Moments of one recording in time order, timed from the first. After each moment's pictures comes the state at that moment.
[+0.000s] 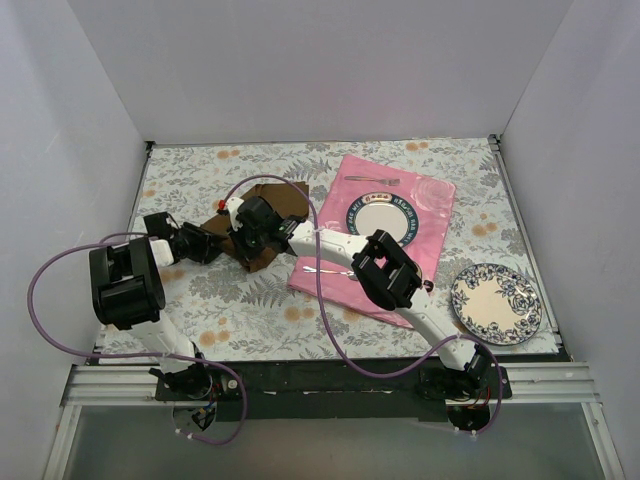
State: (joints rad) left arm 0.28 1.73 0.74 0.08 0.55 -1.00; right arm 1.01 2.49 2.06 -0.24 -0.22 0.16
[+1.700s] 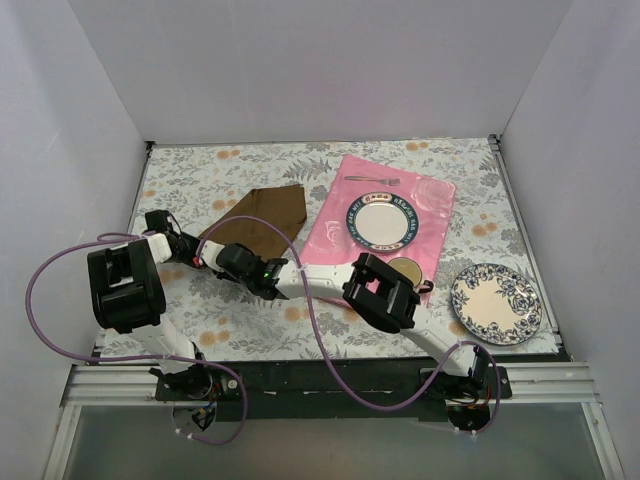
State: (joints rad) left arm 0.27 1.70 0.82 -0.24 0.48 -0.94; right arm 1.22 2.40 1.84 -0.06 0.35 -0.31
